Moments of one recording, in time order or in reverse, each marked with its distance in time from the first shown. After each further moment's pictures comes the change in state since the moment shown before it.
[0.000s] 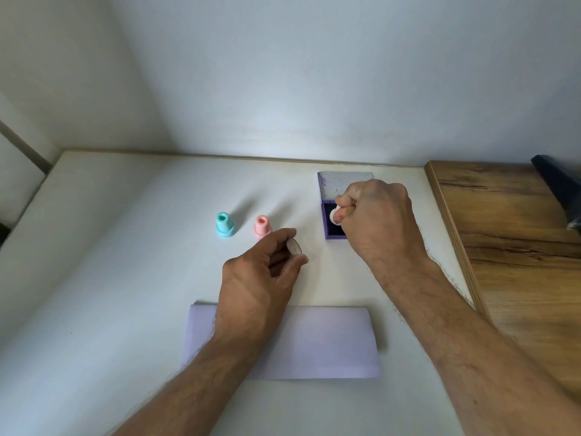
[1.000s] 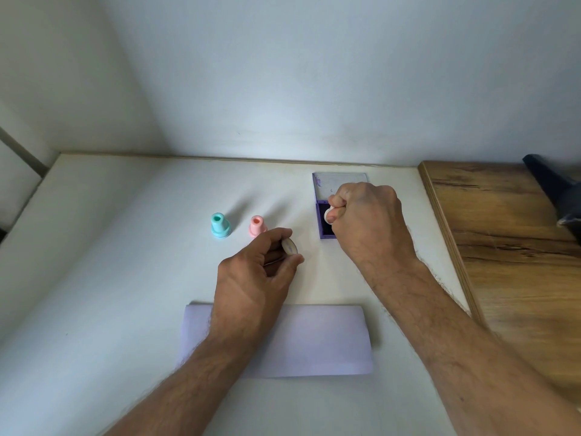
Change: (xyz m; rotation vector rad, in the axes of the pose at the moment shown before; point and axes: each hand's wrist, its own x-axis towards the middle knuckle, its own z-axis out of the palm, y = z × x) left_hand -0.001 0.001 0.000 0.030 0.012 0.036; right_hand 0.001 0.004 0.008 -0.065 0.017 -0.067
